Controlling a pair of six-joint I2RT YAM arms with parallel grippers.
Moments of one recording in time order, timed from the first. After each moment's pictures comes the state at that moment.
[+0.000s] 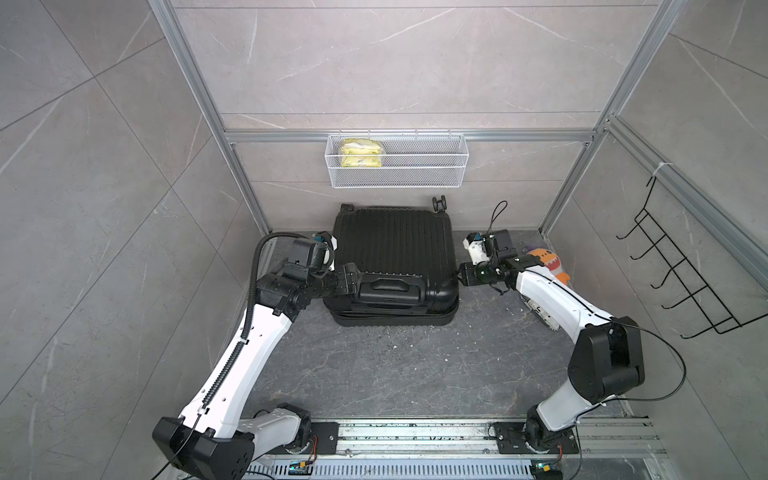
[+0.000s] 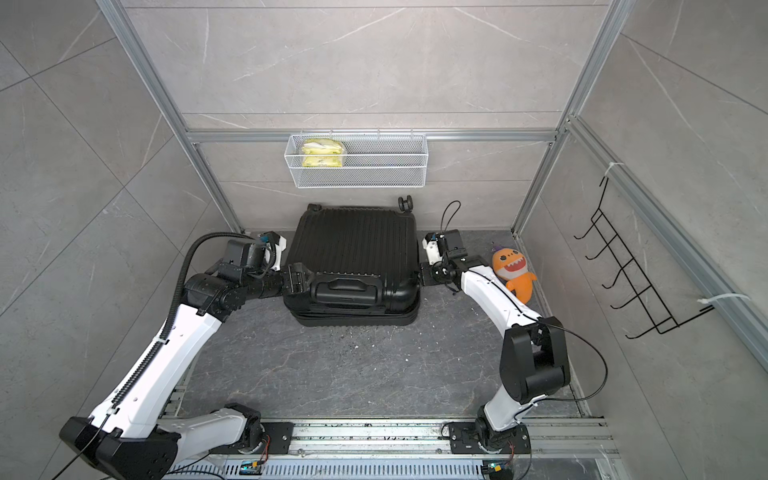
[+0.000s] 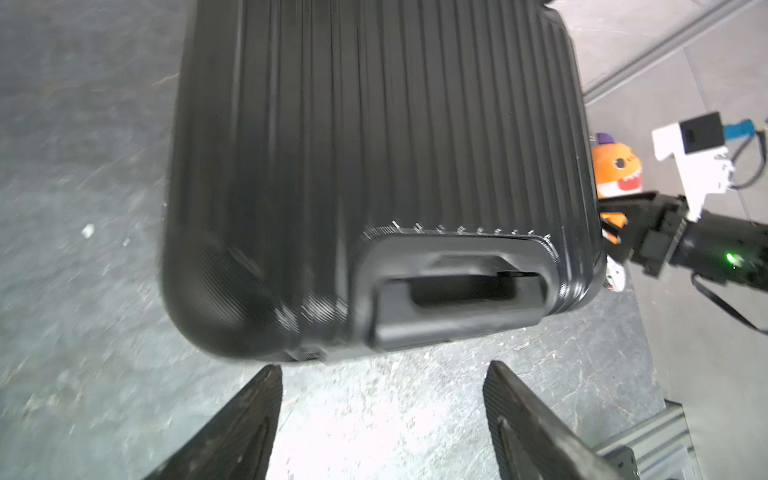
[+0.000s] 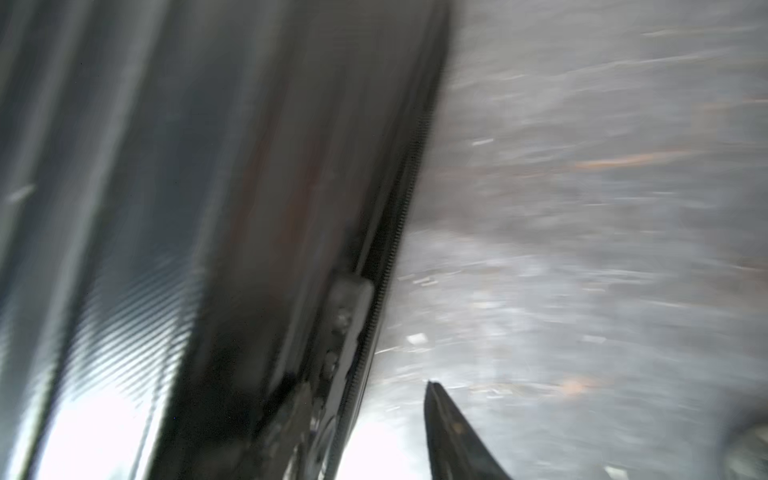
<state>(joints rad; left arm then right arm) -0.38 1.17 1.34 -0.94 0.11 -0.47 0.31 1.63 1.30 -0.59 -0.21 0.07</state>
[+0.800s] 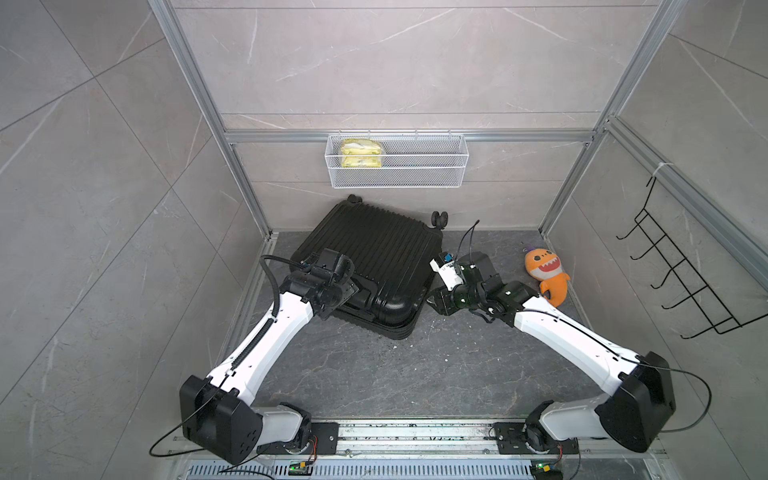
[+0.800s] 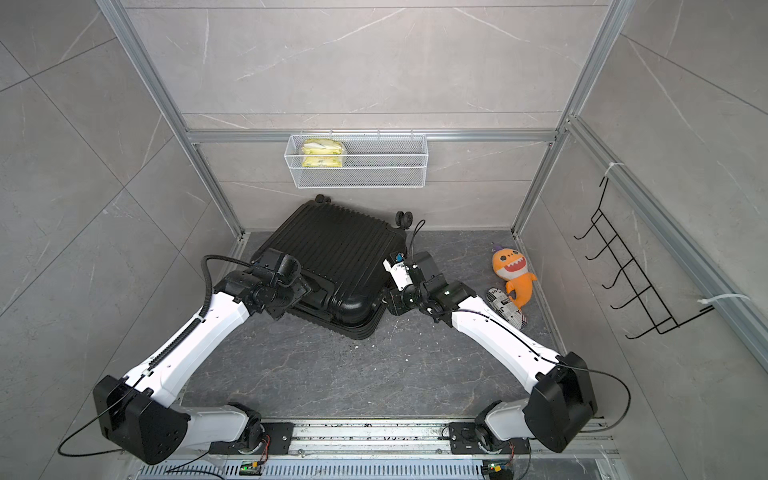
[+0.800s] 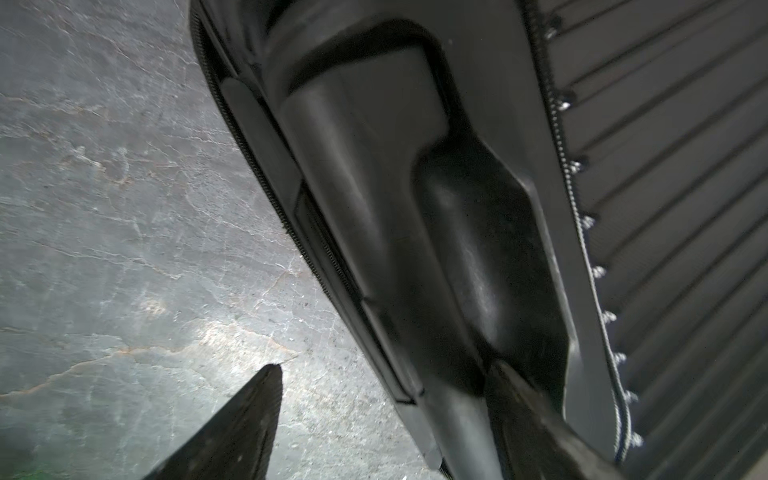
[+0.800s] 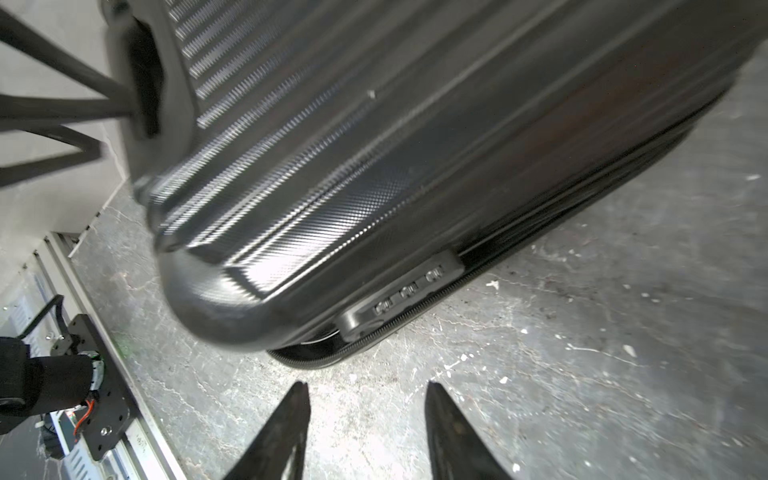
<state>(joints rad) -0.43 1.35 1.25 -0.96 -0.18 -1.09 0.59 1.35 1.15 -0.53 -0.23 0.15</state>
